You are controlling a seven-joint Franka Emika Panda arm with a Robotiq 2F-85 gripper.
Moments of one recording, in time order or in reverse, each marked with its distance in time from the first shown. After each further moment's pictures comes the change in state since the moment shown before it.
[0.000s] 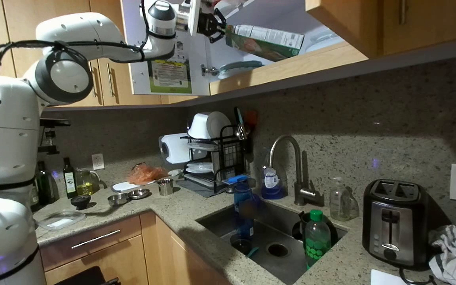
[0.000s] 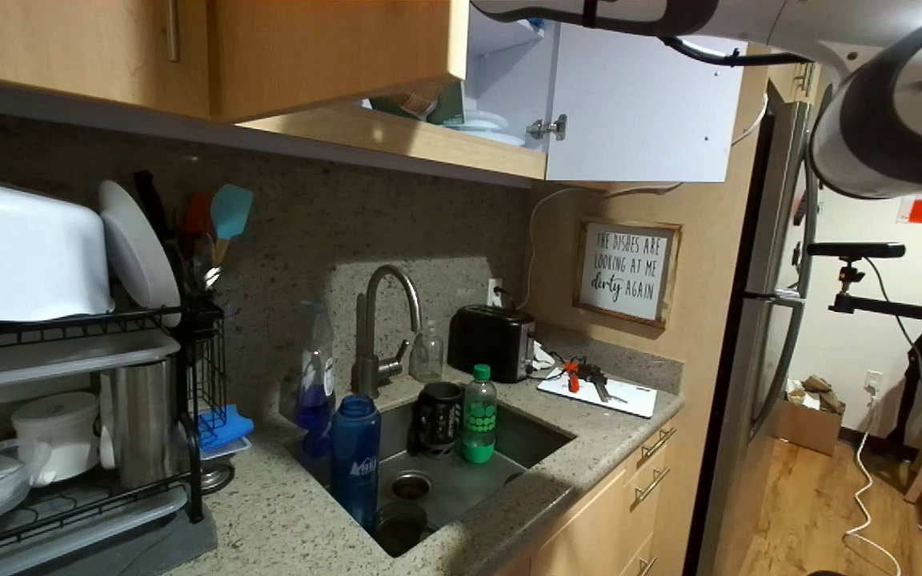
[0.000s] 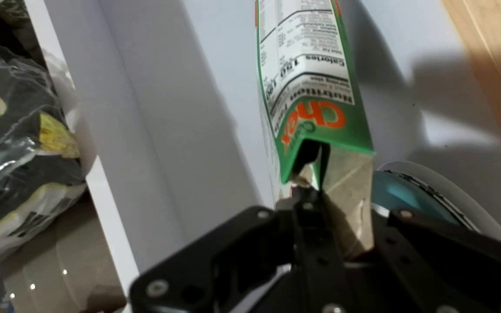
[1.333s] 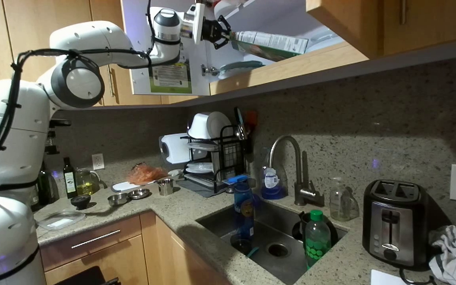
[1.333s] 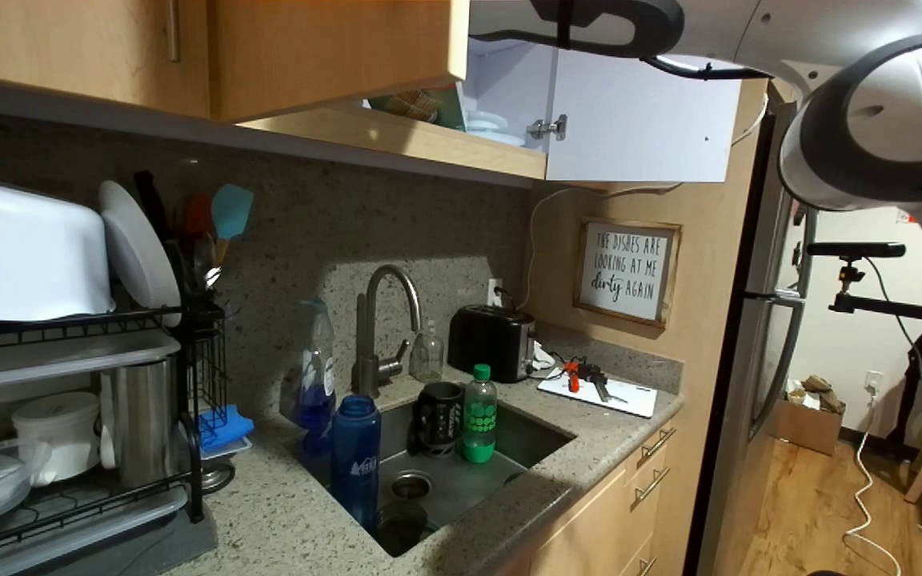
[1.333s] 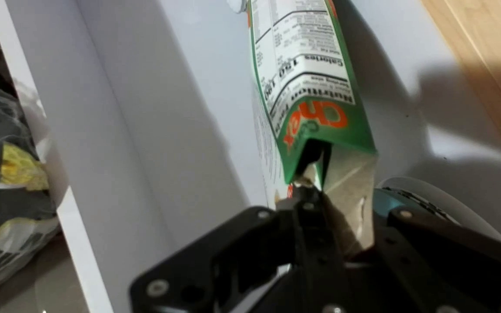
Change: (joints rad) arm 0.024 0.080 -0.005 0.076 -0.071 -0.069 0.100
